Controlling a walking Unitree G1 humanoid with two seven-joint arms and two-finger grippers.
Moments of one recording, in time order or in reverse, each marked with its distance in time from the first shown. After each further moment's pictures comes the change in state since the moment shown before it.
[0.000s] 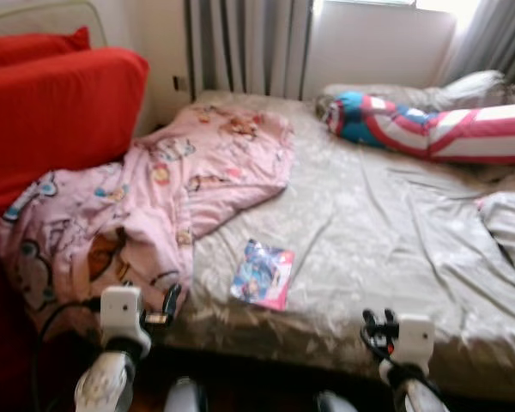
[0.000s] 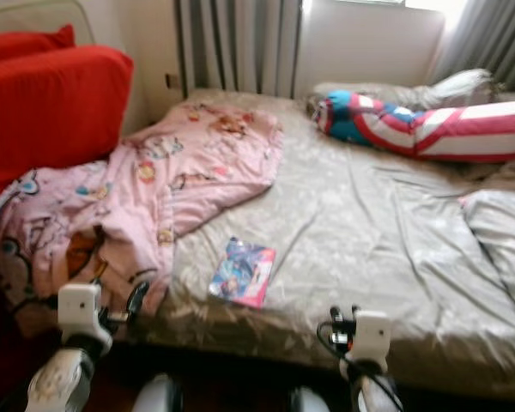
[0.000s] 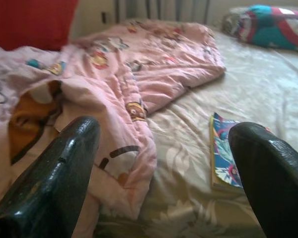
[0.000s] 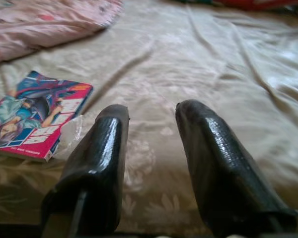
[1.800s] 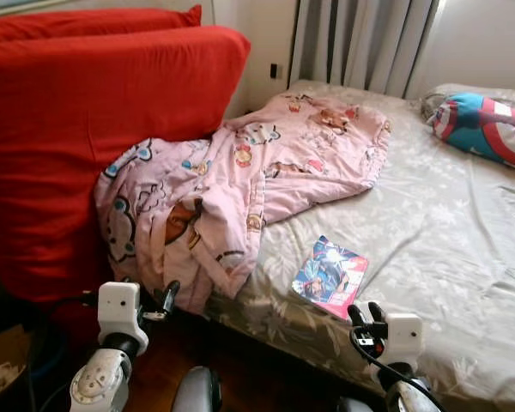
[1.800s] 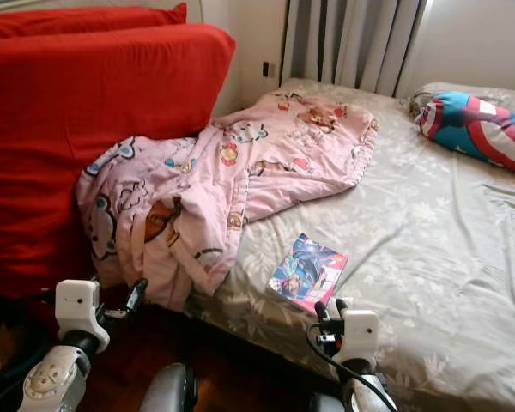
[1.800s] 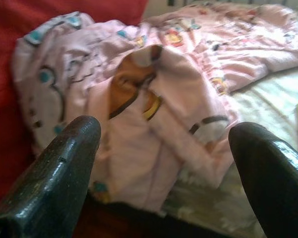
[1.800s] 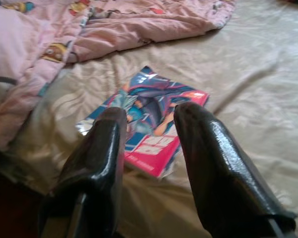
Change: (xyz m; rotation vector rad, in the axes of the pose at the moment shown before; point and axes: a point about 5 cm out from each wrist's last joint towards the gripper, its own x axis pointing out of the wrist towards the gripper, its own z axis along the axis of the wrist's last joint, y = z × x) left arm 0.000 -0.001 -0.001 0.010 0.032 -0.035; right arm -0.002 0.013 -0.002 -0.003 -0.010 0.102
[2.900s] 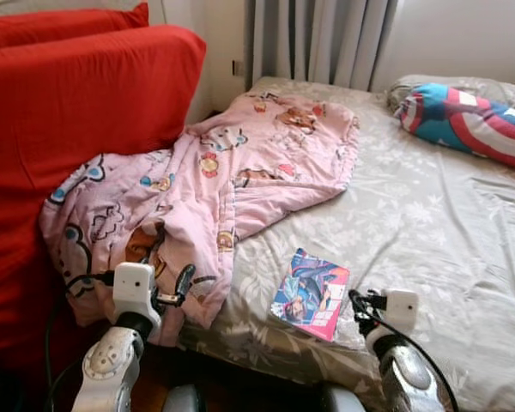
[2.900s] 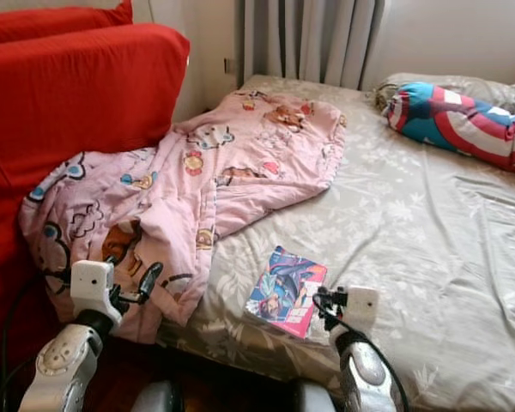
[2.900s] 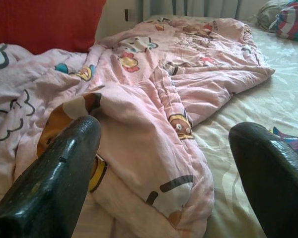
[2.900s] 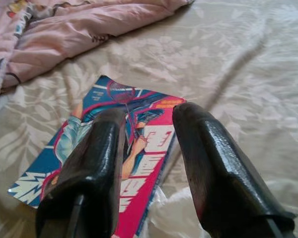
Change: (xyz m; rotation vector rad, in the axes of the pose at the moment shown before) left arm 0.020 -0.006 0.021 0.009 -0.058 -0.061; right arm 0.050 0.001 0.010 0.131 0.095 -0.015
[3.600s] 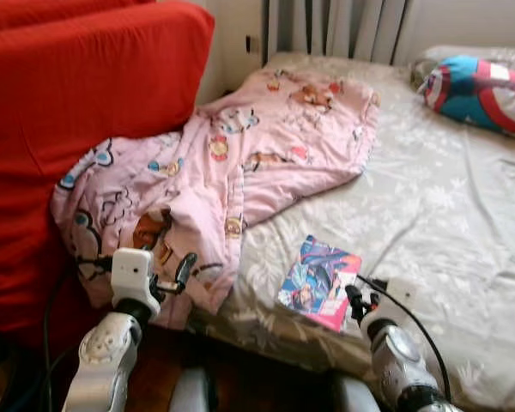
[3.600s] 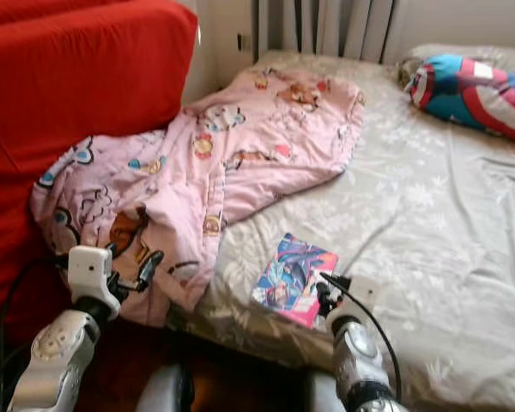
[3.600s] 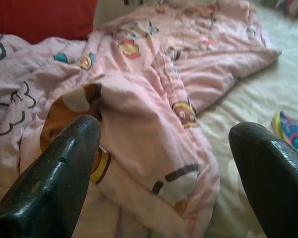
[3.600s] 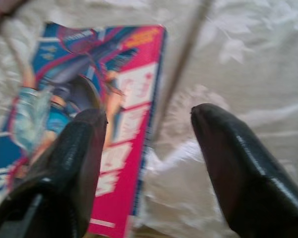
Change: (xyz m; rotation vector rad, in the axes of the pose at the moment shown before) left arm 0.004 0.004 0.020 0.023 -0.022 -0.037; right arm 0.018 -0.007 0.005 0.202 0.113 -0.157
